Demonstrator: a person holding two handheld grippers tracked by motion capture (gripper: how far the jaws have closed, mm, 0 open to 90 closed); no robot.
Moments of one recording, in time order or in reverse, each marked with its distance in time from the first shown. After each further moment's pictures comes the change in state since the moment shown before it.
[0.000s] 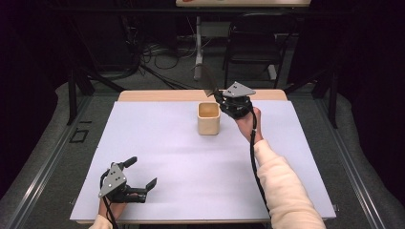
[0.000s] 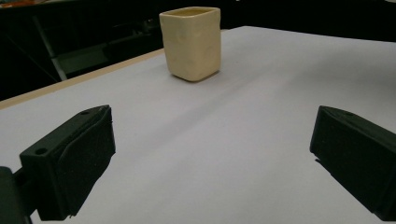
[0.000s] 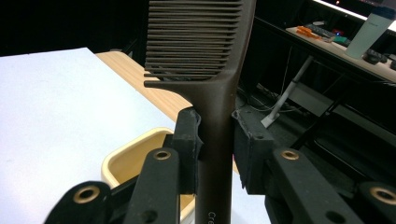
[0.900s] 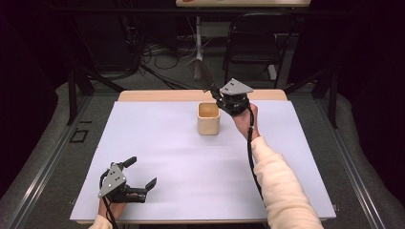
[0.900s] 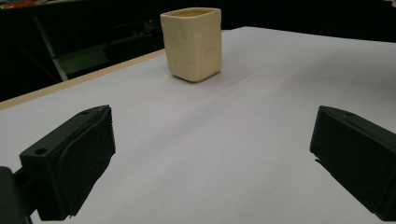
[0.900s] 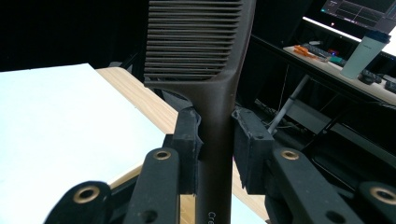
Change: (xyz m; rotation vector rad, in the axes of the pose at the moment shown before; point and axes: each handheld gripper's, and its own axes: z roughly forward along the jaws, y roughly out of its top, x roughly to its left) left arm 0.000 0.000 -0.001 -0.002 0.003 0.001; right arm 0.002 0.011 0.006 -0.068 -0.003 -0.020
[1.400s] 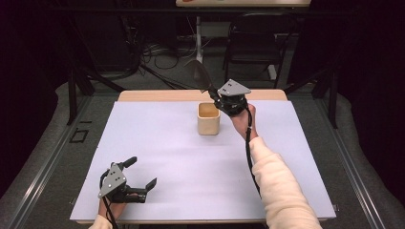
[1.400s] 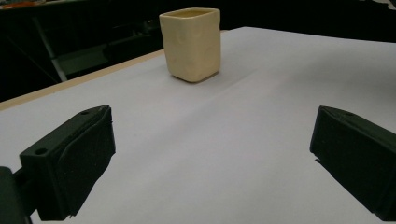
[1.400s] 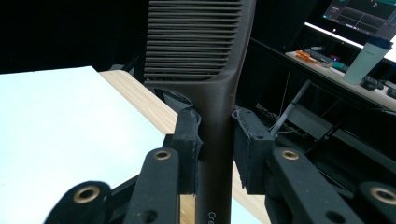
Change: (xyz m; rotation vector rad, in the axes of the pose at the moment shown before) left arm 0.000 0.000 0.000 -0.001 -0.004 -0.001; right arm 0.005 0.001 0.003 -0.016 0.007 -0.017
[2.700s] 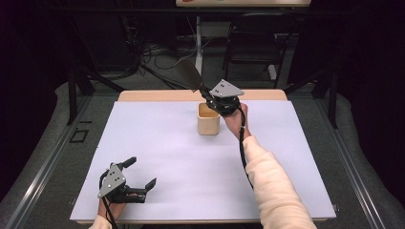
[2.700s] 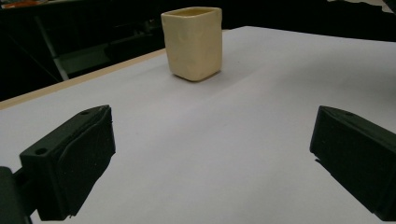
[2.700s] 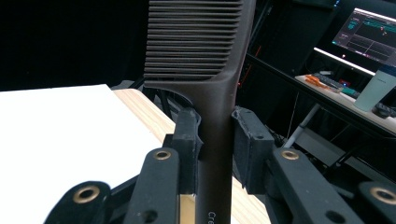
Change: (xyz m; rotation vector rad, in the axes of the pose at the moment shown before) left arm 0.000 -0.001 -0.001 0.001 0.007 0.002; right arm 0.015 0.009 0.011 -0.080 0.039 -0.031
